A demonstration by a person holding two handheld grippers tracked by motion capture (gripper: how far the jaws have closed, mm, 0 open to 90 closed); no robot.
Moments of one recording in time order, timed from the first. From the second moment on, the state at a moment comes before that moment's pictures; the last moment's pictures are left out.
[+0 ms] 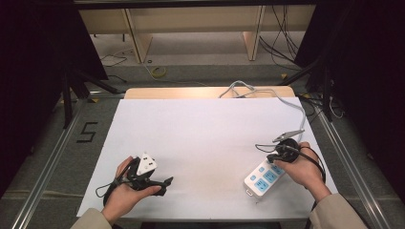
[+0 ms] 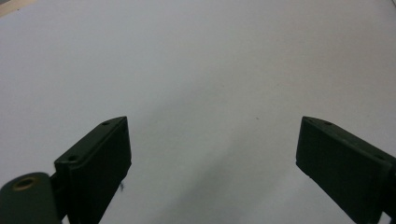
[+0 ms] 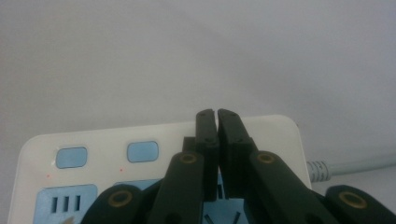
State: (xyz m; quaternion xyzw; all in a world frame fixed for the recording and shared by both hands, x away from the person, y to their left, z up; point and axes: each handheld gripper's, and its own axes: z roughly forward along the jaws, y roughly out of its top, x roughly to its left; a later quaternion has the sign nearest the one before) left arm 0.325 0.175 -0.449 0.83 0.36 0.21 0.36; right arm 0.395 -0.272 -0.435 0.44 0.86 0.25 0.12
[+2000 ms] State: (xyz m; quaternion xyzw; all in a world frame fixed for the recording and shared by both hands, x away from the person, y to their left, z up) left arm 0.323 0.192 -0.447 0.82 0.39 0.22 0.37; right arm 0.337 -0.308 -0.439 0.39 0.78 0.44 0.19
